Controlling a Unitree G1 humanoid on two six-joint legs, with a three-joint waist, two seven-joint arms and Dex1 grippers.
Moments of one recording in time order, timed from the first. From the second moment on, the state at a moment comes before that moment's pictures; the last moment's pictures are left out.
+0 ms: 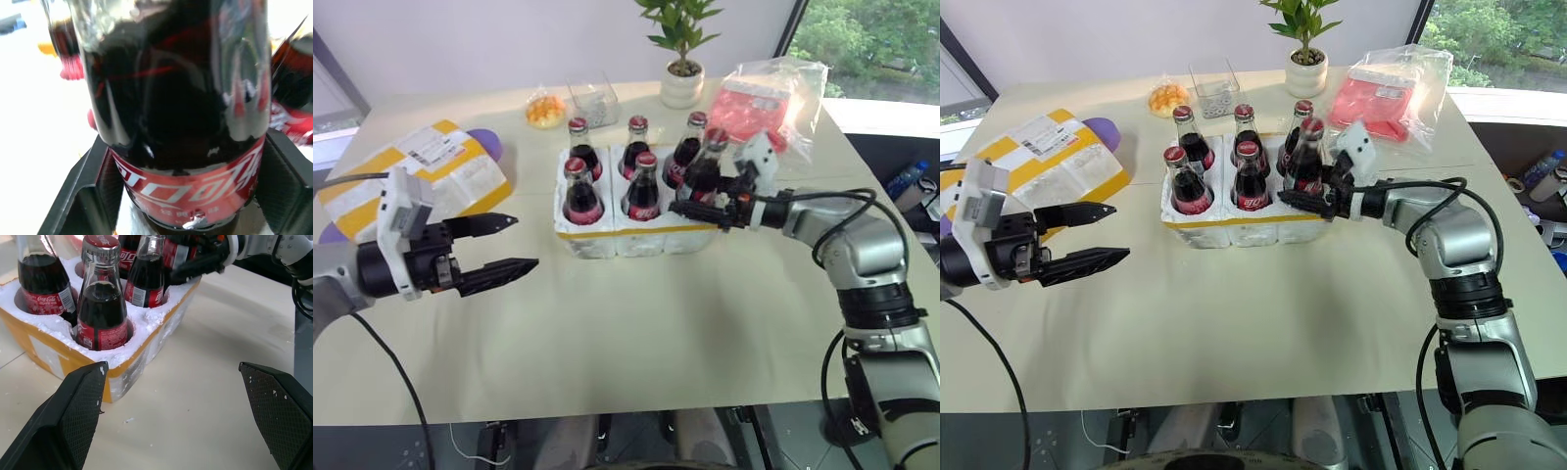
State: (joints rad) left arm -0.11 1.00 0.49 -0.48 -1.00 0.84 -0.93; right arm -0.69 -0.64 0.08 0.06 0.47 0.63 0.91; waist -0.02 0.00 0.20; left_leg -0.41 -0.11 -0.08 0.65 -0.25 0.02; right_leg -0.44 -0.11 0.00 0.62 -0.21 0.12
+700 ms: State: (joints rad) left arm 0.25 1.00 0.73 -0.47 -0.50 0.68 -0.71; right arm -0.63 -1.06 -0.22 0.04 0.58 0.71 1.19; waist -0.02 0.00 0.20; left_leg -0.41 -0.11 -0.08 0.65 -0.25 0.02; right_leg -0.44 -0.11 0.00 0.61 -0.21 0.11
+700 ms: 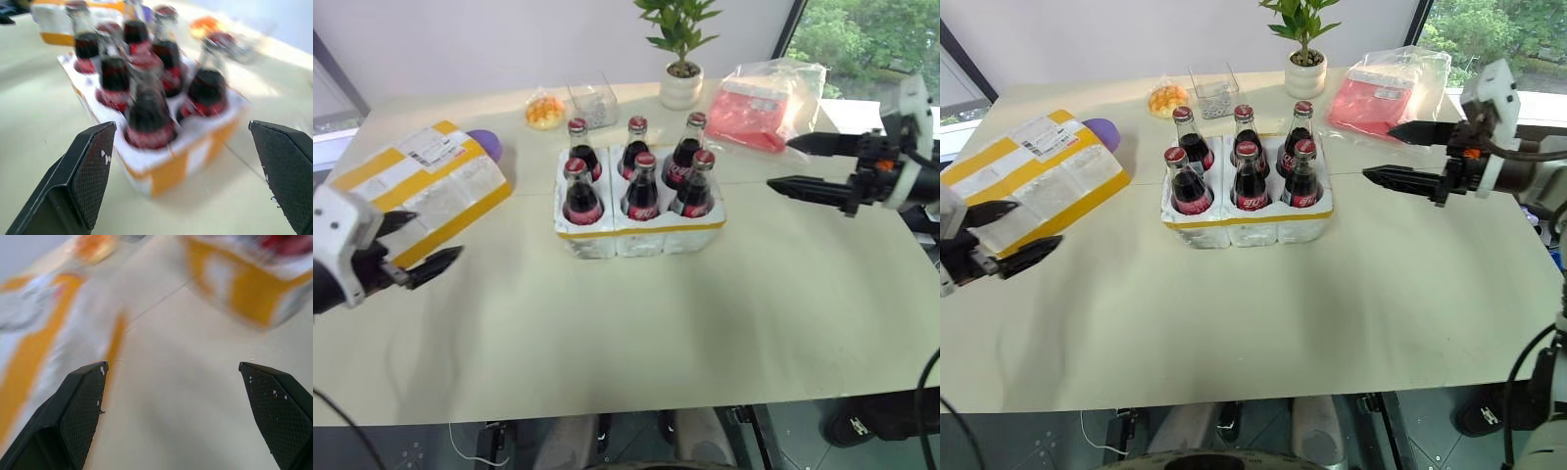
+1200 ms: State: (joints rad) left arm 0.17 1.04 0.44 0.17 0.22 0.14 -0.36; right arm -0.60 -1.05 -0.27 0.01 0.68 0.71 1.25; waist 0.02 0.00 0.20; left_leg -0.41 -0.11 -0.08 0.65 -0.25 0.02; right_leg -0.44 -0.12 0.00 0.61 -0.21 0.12
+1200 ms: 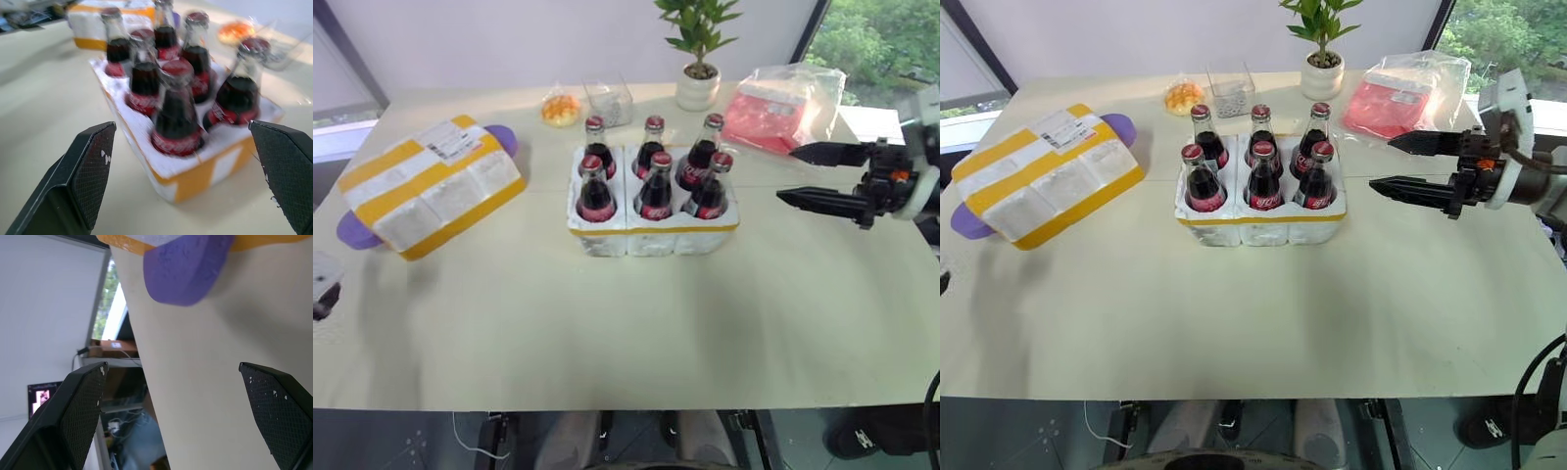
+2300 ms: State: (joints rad) left arm -0.60 0.96 -0.14 1.18 0.53 -0.34 0.11; right arm -0.32 -1.19 -0.58 -0.12 0.77 0.86 1.19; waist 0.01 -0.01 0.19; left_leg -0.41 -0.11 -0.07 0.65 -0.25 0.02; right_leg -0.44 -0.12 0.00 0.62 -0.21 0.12
